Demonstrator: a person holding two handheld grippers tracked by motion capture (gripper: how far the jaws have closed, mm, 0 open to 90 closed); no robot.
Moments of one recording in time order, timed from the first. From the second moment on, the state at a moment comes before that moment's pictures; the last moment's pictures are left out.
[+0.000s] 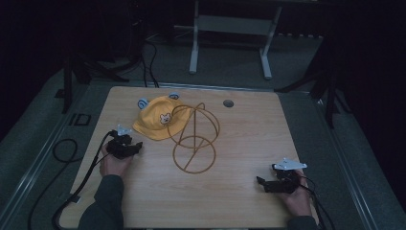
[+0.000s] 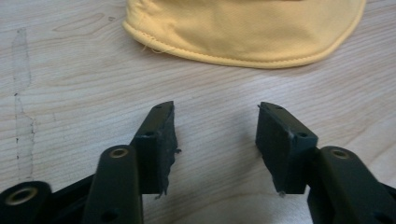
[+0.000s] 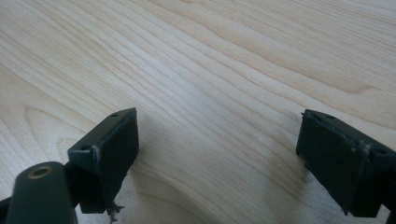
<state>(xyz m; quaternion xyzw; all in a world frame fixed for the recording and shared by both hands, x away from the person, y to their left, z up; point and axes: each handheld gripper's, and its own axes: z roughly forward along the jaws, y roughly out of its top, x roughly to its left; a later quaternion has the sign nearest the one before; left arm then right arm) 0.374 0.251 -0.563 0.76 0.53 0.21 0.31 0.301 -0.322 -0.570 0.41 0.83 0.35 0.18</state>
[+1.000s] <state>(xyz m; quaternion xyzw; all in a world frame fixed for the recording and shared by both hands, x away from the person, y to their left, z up) 0.384 0.257 -0.505 0.79 0.49 0.21 0.31 0.299 -0.323 -0.570 0.40 0.83 0.35 0.17</state>
